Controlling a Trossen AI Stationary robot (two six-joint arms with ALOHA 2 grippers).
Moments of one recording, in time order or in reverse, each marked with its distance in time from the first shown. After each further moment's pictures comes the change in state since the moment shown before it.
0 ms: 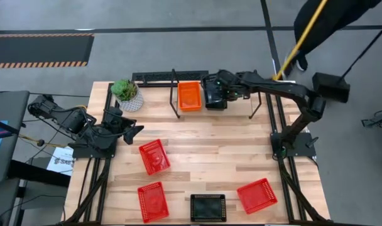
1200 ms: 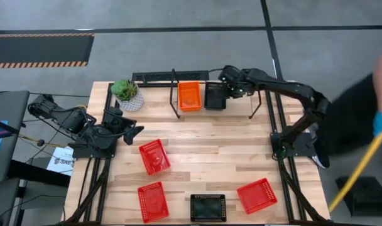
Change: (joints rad) left arm 0.000 0.000 0.000 0.000 0.019 0.001; right arm -0.026 -0.071 0.002 -0.027 -0.046 -0.099
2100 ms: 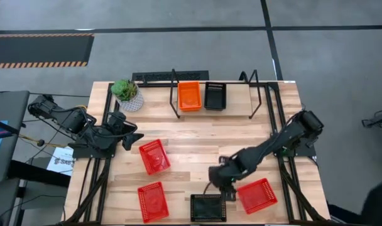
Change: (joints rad) left arm 0.000 0.000 0.000 0.000 0.166 0.036; right arm 1.005 0.195 -0.001 0.208 -0.282 -0.288
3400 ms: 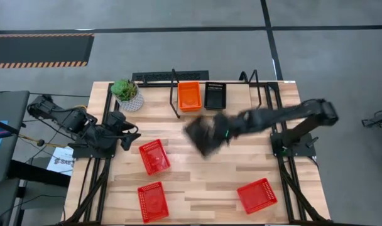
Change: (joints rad) left arm 0.029 -0.002 0.000 -0.111 0.023 0.062; right arm -0.368 -0.286 0.001 -0.099 0.313 0.378
